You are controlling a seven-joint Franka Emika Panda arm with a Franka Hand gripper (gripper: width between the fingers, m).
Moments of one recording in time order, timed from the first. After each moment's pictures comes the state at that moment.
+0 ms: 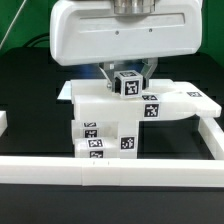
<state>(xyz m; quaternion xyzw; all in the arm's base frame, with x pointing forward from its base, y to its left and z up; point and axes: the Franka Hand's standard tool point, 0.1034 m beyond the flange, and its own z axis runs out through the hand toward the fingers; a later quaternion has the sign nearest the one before) 0.613 -0.002 0.111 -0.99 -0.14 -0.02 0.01</state>
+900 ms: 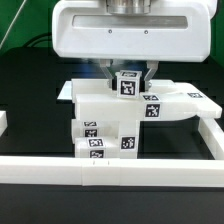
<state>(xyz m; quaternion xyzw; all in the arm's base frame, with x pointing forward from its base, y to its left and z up) 0.613 0.001 0.110 -0.98 0.19 -0.02 0.02</state>
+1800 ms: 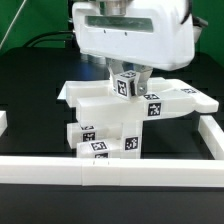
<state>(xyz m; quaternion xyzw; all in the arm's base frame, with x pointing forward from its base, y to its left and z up) 0.613 -0.001 0.110 -0.87 0.49 0.00 0.07</state>
